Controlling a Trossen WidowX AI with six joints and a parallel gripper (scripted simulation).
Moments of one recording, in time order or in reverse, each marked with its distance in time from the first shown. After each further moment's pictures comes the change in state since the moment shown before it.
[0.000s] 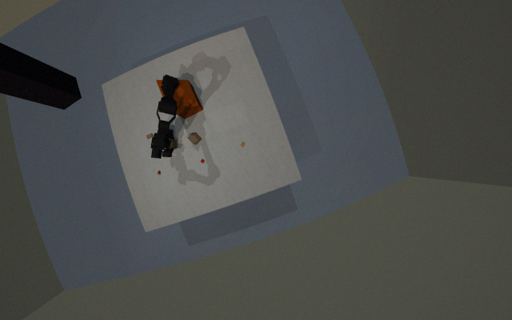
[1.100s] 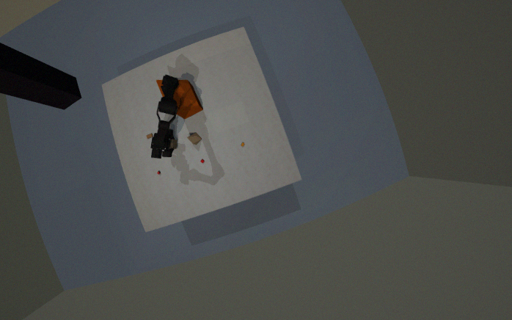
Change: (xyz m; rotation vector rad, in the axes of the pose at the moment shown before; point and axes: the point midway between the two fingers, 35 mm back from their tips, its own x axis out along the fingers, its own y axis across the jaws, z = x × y) arm 0.000 0.000 0.000 0.000 0.000 0.000
